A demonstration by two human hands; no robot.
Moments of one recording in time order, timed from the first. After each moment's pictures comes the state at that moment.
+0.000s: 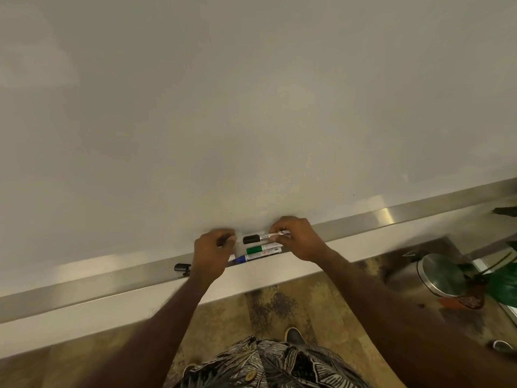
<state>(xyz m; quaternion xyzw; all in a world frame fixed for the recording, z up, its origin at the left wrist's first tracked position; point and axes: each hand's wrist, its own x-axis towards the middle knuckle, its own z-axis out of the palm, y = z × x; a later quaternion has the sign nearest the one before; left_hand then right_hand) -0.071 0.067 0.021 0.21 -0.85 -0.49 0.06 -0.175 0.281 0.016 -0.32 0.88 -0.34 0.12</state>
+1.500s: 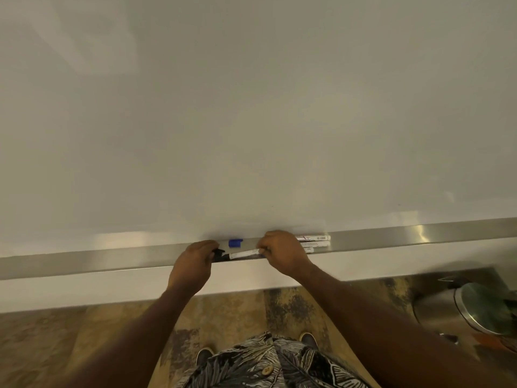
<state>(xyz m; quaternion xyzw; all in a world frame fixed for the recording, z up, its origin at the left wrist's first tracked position) 0.009 -0.022 -0.016 0.17 -0.95 -0.24 0.03 -0.122 0.181 -0.001 -0.42 0.88 -0.20 0.12</state>
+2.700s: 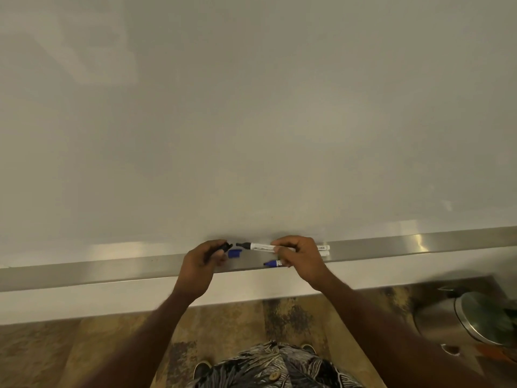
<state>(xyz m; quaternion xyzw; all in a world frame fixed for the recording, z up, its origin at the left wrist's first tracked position) -0.001 -0.007 0.016 0.22 -0.79 -0.56 0.09 -0.119 0.214 0.032 -0.15 0.73 -0.62 0.24</state>
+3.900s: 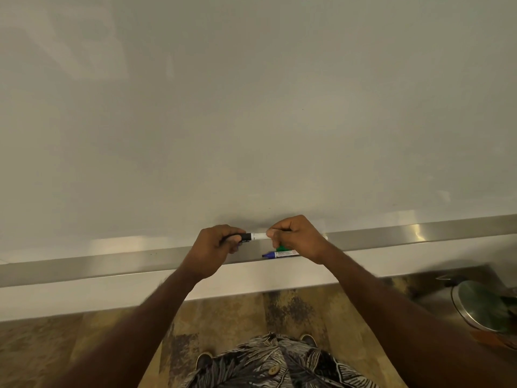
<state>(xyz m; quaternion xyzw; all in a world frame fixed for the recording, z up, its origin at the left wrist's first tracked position) -0.023 0.008 0.060 0.08 -0.87 -0.48 0.03 -0.138 0.209 0.064 -0.26 0.75 -0.53 0.30</state>
